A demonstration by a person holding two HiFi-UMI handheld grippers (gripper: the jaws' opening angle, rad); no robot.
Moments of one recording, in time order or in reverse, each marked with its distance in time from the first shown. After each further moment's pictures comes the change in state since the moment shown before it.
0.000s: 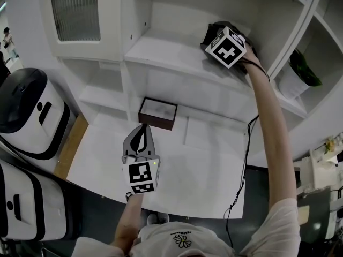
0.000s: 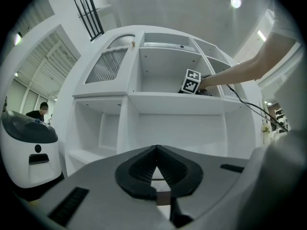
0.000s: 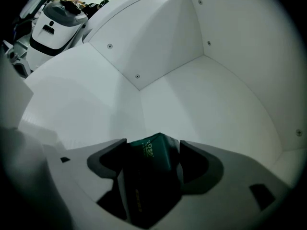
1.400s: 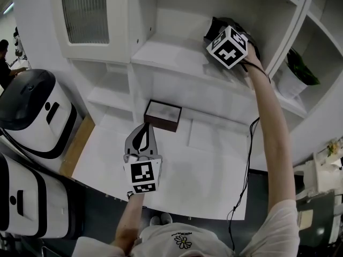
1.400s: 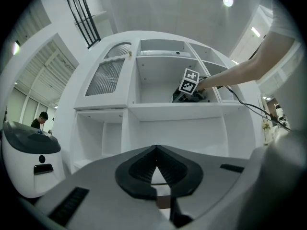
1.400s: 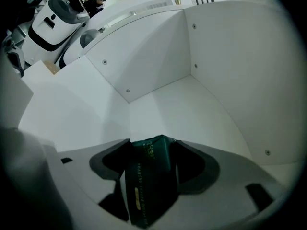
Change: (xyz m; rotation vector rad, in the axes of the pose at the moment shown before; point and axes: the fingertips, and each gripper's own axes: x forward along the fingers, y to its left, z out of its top) left arm -0.019 -0.001 0.026 0.050 -0.042 0.010; right arm -0.036 -0.027 0.029 -0.028 -0.073 -0.147
